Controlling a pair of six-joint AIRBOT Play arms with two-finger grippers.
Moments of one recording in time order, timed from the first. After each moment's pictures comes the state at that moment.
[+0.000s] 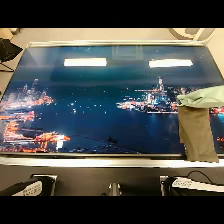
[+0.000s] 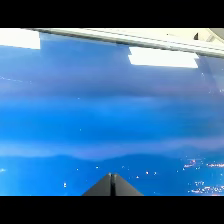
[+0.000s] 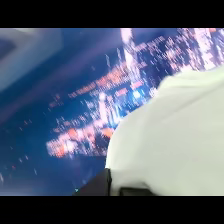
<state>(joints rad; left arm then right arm) 0.16 -1.23 1.72 1.08 -1.14 -1.42 -0.87 -1.50 1.73 -0.75 1.61 1.24</state>
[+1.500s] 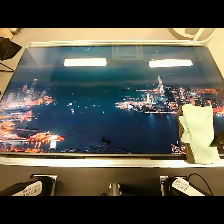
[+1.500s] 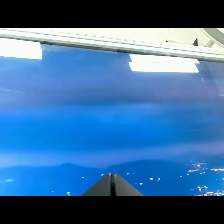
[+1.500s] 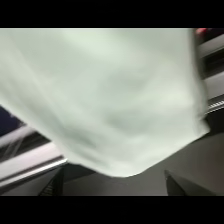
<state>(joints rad) 0.16 -1.23 1.72 1.06 -1.11 -1.38 -0.86 -1.25 1.18 -1.56 1.61 1.19</state>
